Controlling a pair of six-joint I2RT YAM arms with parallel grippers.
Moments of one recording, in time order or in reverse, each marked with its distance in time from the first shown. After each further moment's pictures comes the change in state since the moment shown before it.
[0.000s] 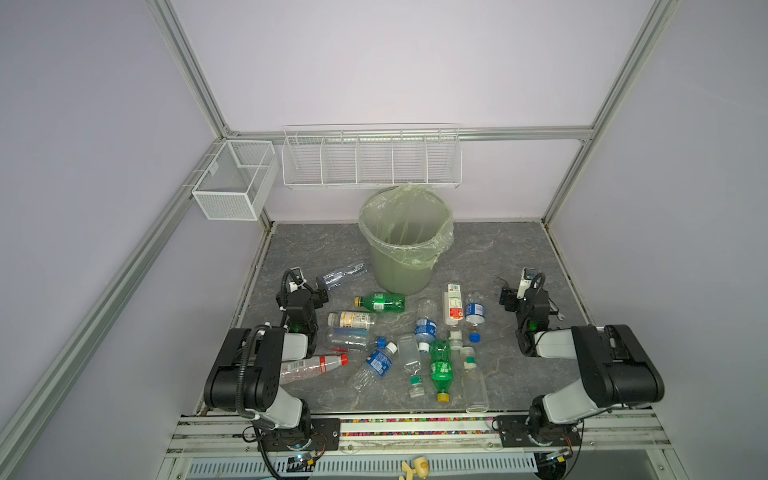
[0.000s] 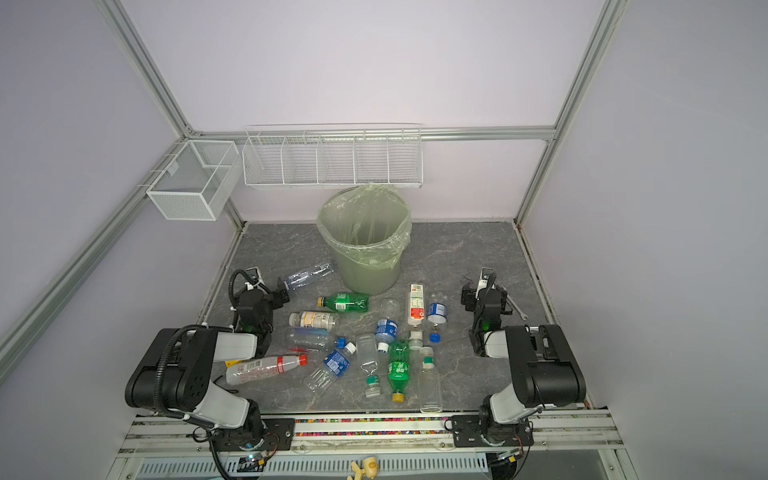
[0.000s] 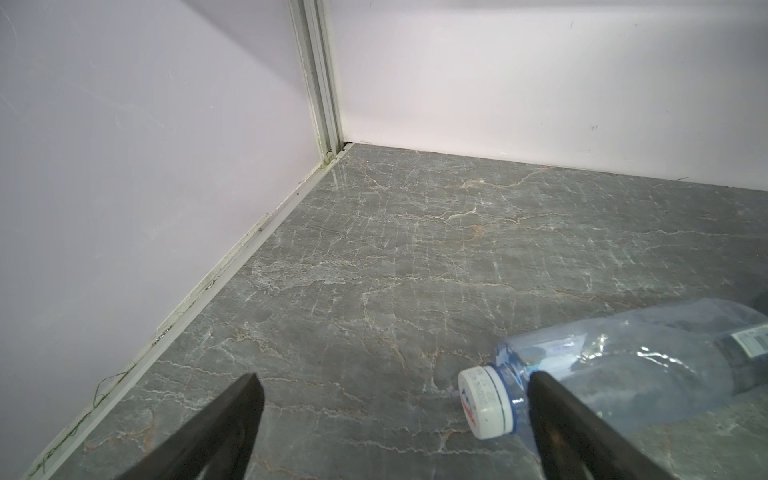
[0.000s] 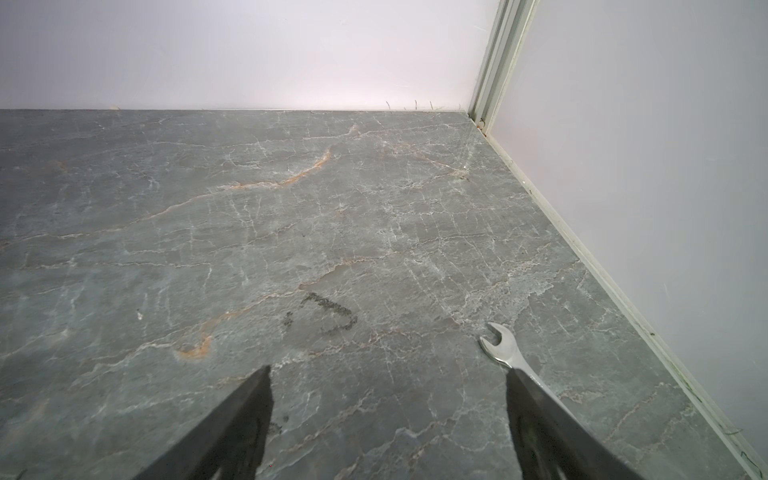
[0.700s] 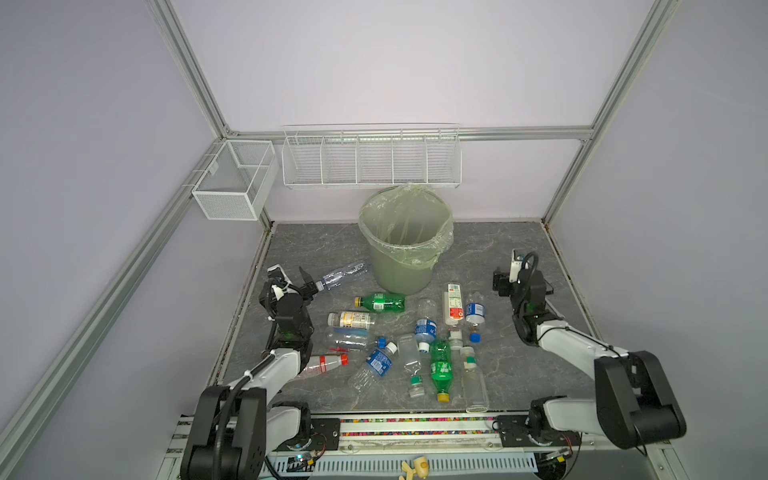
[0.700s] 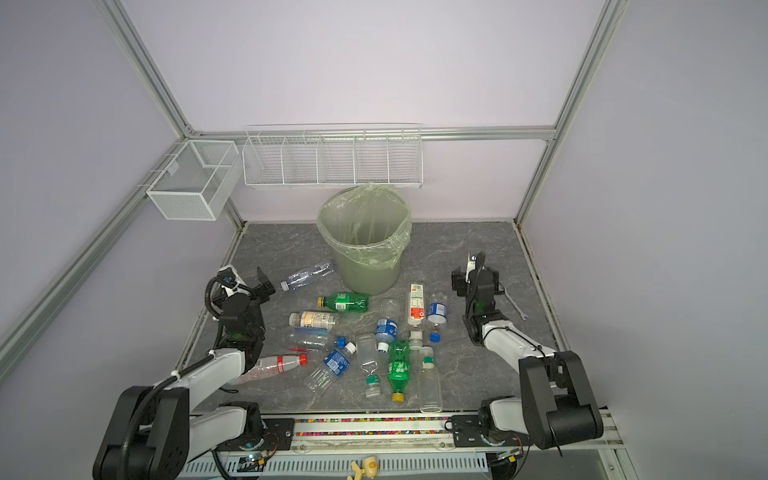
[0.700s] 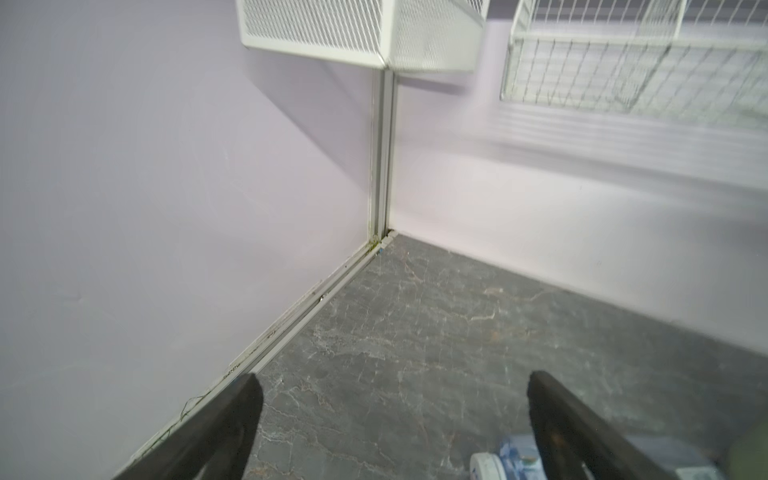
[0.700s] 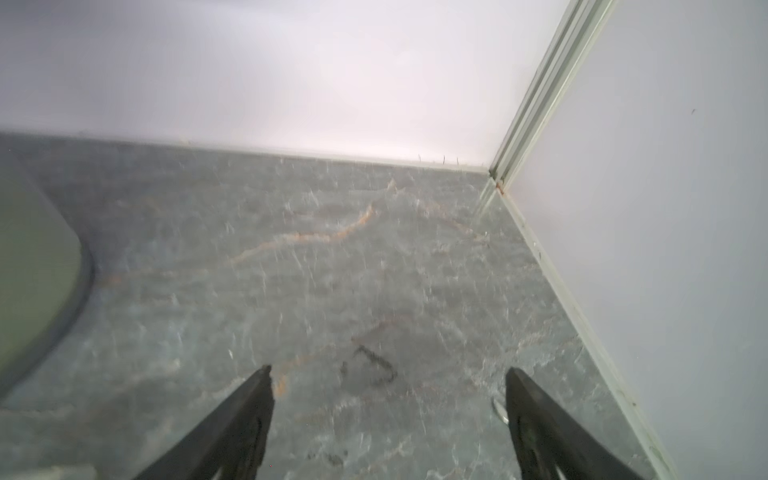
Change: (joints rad) left arm -0.022 -0.430 -0.033 -0.150 -0.181 -0.086; right arm 0.133 -0.227 0.328 -0.524 0.069 -0.038
